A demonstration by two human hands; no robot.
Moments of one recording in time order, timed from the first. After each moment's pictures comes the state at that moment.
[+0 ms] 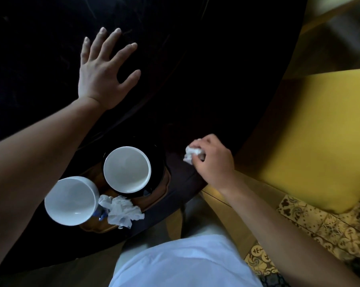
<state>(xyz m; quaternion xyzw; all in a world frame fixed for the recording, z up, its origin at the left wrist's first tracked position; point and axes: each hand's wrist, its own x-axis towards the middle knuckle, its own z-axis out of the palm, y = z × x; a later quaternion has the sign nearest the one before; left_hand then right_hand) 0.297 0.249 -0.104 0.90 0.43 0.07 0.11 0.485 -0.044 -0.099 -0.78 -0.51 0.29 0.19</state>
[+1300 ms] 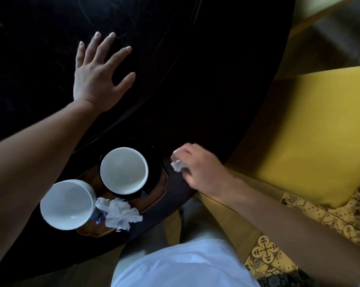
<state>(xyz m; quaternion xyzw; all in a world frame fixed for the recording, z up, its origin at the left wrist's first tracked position) 0.295 0.249 -0.105 0.89 0.43 0.08 0.11 0.476 -0.043 -0.087 -0.65 -0.67 0.34 0.13</state>
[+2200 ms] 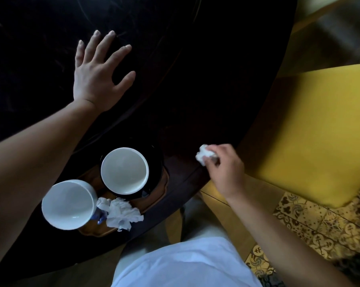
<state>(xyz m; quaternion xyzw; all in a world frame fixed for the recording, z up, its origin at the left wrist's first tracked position) 0.296 0.250 -0.106 0.89 0.43 0.07 0.11 0.493 -0.082 -0.103 -0.84 -0.41 0.27 0.24</state>
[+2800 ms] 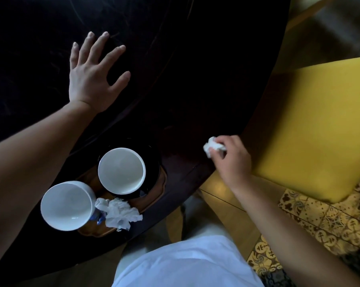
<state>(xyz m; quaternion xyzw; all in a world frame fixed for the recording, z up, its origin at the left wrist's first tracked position) 0.297 0.249 -0.105 0.89 0.43 0.07 0.11 0.517 -0.080 -0.106 -0.86 -0.39 0.25 0.22</state>
